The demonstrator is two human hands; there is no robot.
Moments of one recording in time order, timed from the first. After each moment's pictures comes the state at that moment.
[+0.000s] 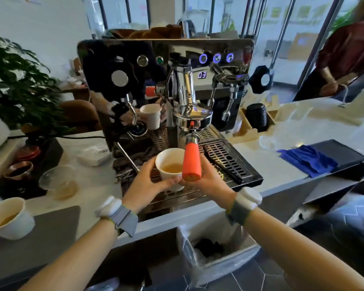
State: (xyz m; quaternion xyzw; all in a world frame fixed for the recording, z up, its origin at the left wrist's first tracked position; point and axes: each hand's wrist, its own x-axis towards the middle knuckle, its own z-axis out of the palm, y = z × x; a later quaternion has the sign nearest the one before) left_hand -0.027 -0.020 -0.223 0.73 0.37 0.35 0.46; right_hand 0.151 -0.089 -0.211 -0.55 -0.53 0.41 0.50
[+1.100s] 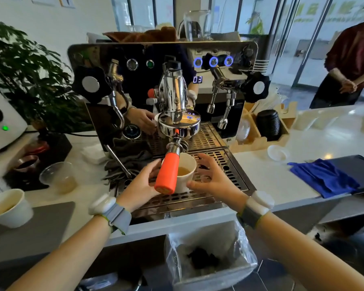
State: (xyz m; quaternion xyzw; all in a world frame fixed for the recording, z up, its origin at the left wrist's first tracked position) left_hand 0.006 -0.009 -0.231 0.74 0.42 0.28 0.45; right_hand 0.228 -0.077 -0.216 -0.56 -0.55 0.43 0.45
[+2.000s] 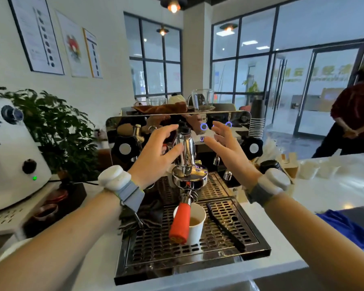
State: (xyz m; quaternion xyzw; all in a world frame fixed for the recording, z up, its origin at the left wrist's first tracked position) left_hand 0.029 -0.012 -0.034 0.81 0.29 0.46 0.23; right_hand 0.230 -0.049 -0.040 -0.46 -0.61 0.24 0.59
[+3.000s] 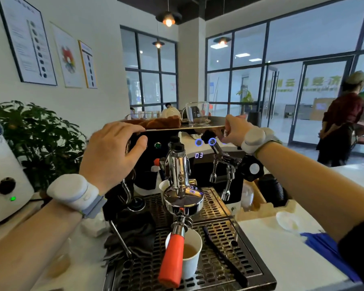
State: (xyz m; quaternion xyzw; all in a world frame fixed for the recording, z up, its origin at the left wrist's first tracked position) left_hand -0.010 0.020 0.012 0.80 0.38 0.43 -0.18; right_hand 0.319 0.049 0.042 -0.71 -0.66 -0.04 0.27
